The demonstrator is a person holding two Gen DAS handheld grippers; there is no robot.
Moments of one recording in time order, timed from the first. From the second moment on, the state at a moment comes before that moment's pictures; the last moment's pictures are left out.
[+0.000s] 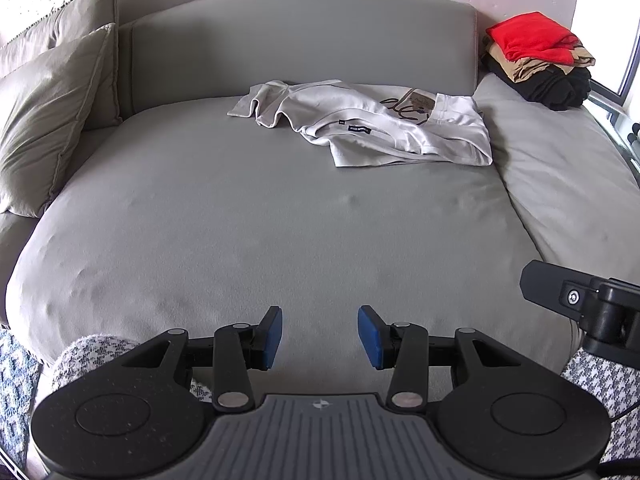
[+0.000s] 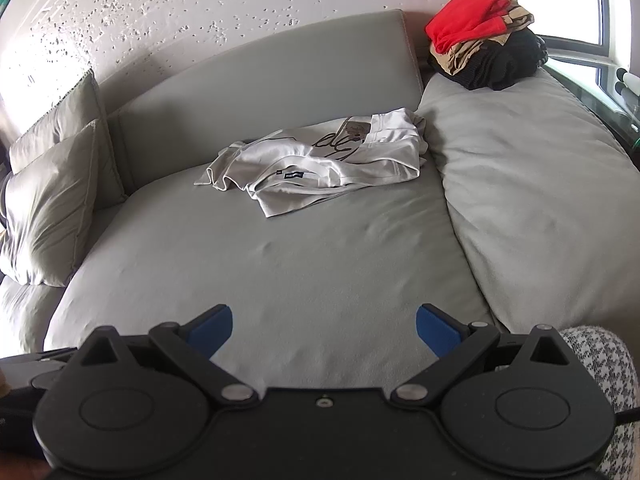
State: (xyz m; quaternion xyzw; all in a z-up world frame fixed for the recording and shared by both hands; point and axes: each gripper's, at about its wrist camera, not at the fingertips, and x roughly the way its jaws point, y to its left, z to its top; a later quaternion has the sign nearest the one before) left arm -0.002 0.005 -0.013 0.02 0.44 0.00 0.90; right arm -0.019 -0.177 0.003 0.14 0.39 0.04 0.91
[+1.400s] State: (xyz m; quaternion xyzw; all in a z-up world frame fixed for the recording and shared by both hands) left arm 0.208 0.089 -0.068 -0.16 0.38 -0.04 0.91; right arm 0.227 -0.268 -0.188 0.66 0.30 0.07 0.69
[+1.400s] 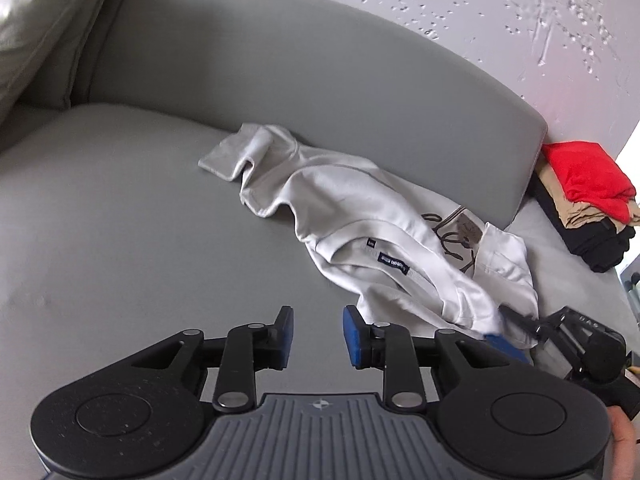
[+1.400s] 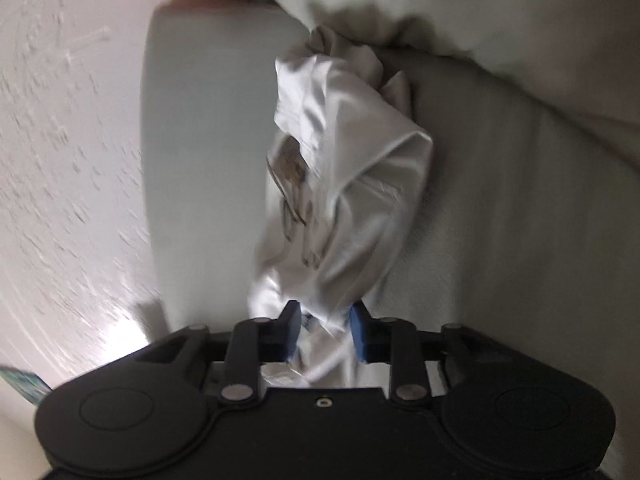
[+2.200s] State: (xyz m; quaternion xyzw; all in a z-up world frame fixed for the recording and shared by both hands) left arm 0.208 0.140 -0.088 -0.33 0.38 -0.08 0.86; right arm 0.135 -0.279 -0.032 0.59 0.19 0.19 0.76
